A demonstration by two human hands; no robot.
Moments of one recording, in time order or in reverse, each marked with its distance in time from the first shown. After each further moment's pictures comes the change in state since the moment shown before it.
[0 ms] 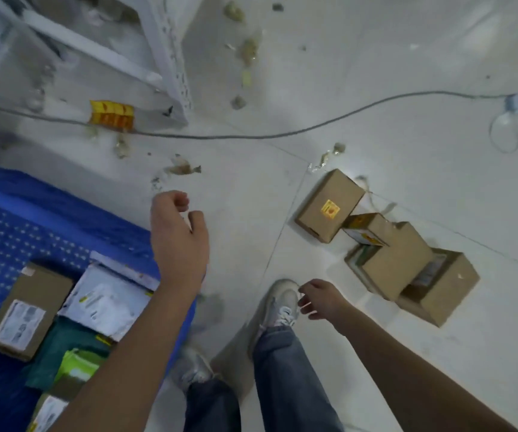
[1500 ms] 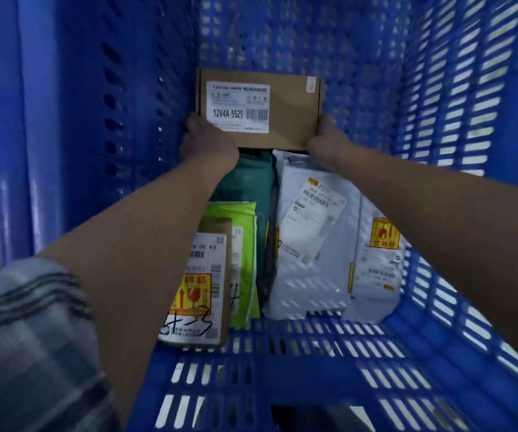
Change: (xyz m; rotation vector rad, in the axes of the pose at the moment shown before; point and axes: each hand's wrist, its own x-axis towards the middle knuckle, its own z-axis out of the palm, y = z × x) left_hand -0.017 -0.464 -0.158 0.056 0.141 -1.196; right_hand 0.112 -0.166 0.530 -1.385 -0.179 -0.823
